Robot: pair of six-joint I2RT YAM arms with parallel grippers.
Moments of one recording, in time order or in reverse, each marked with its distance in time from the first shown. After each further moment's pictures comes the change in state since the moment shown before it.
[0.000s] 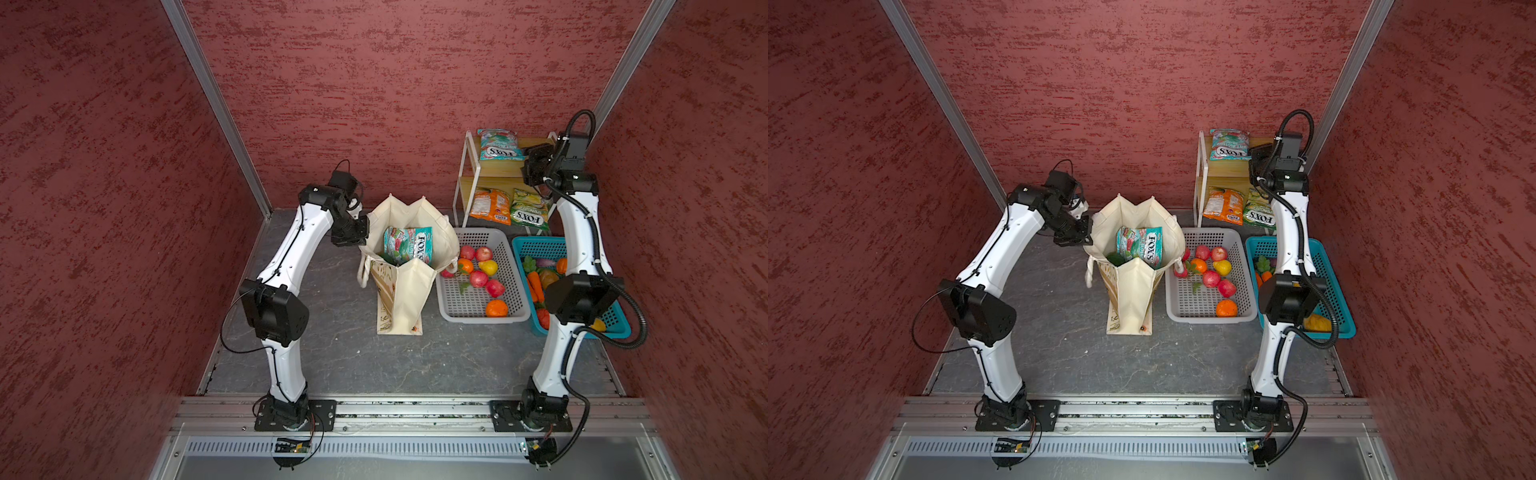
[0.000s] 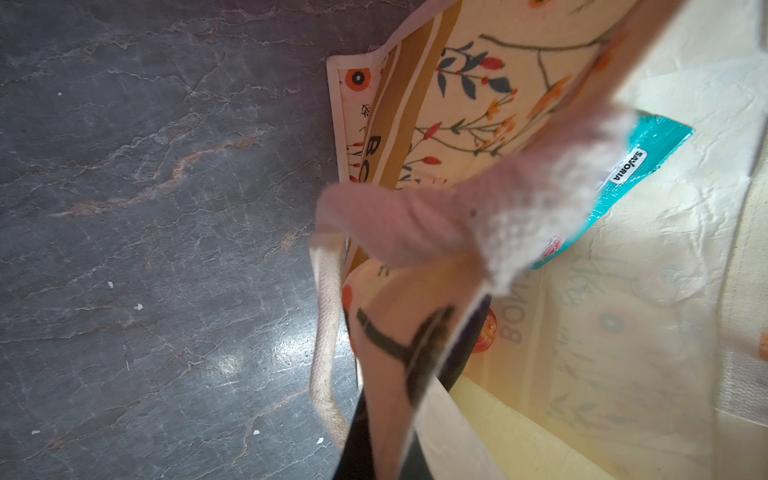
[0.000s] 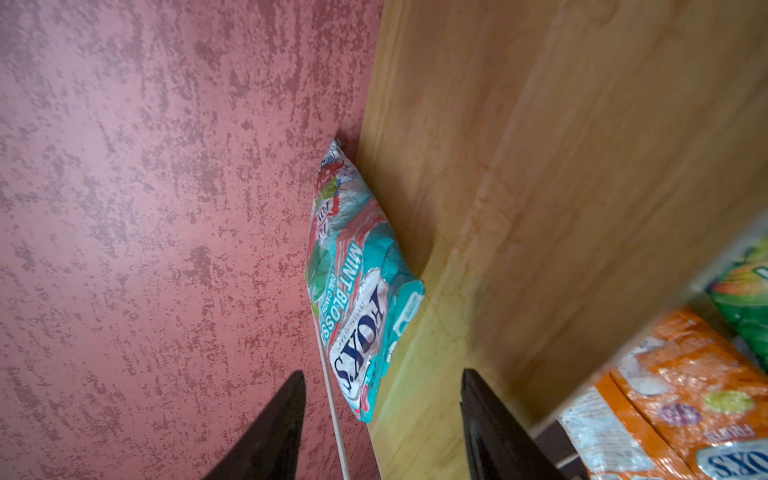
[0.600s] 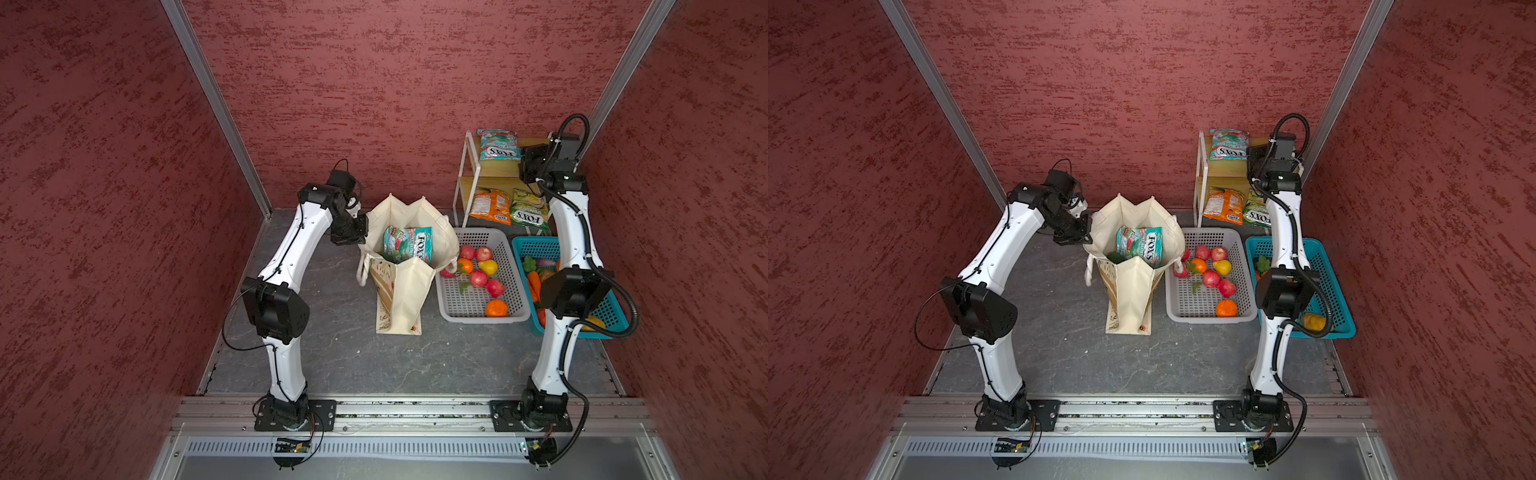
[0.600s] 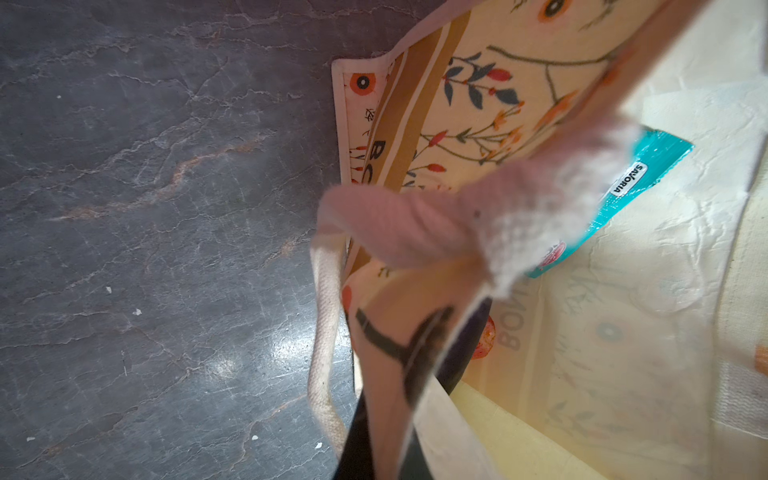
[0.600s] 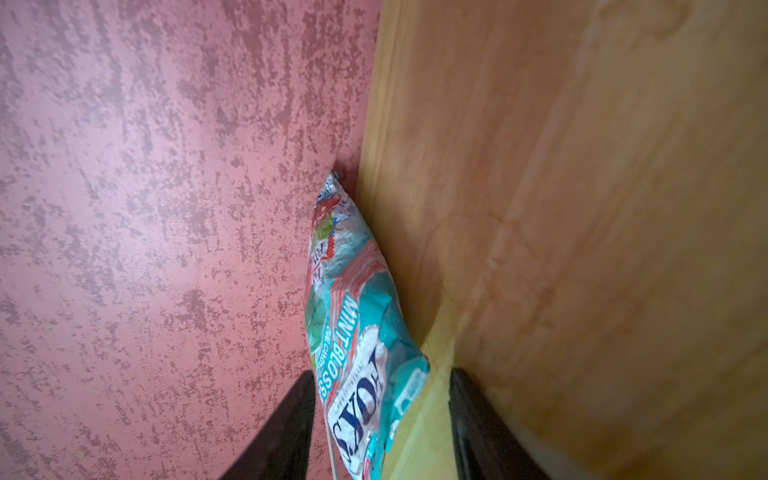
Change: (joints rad) left arm 0.016 0.022 0.020 0.000 0.013 0.000; right arm 0.020 0.074 0.034 0.082 0.074 0.056
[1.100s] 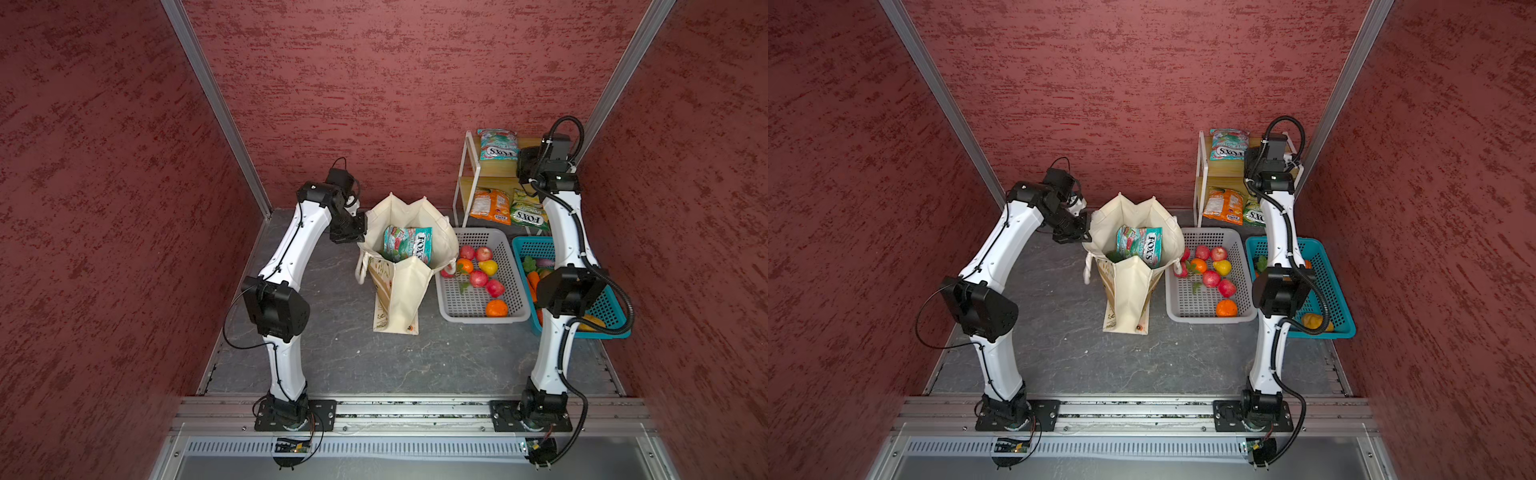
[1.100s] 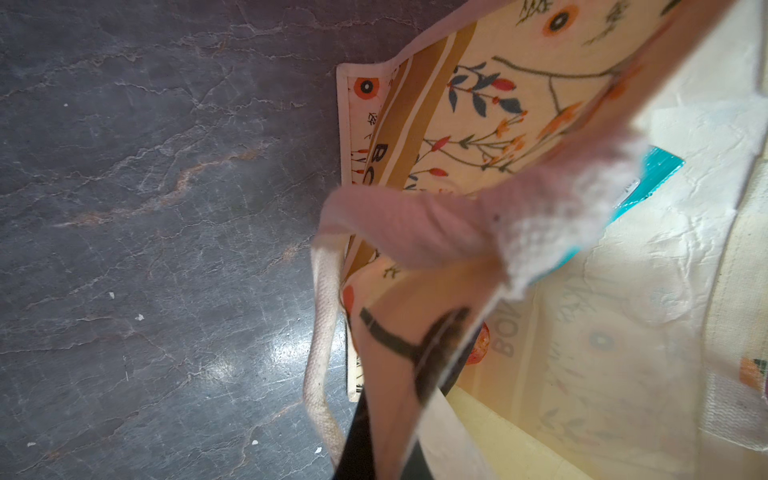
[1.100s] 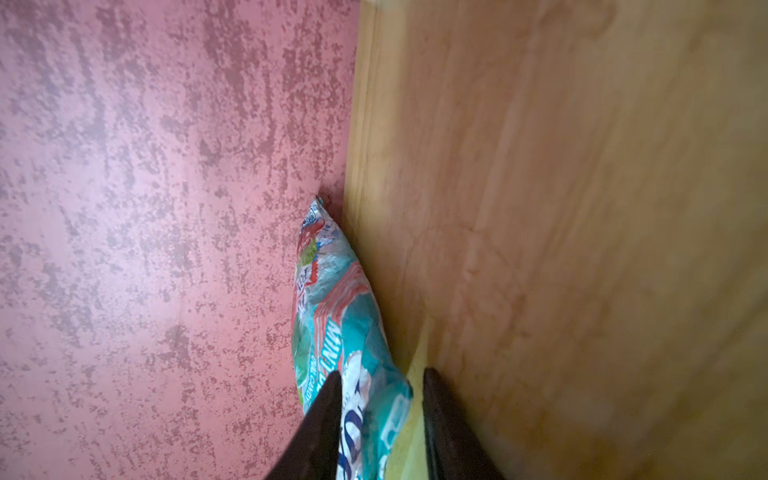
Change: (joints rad) left arm 0.010 0.014 0.026 -0.005 0.003 0.001; right arm 0.030 0.019 0.009 -0.008 0.130 0.052
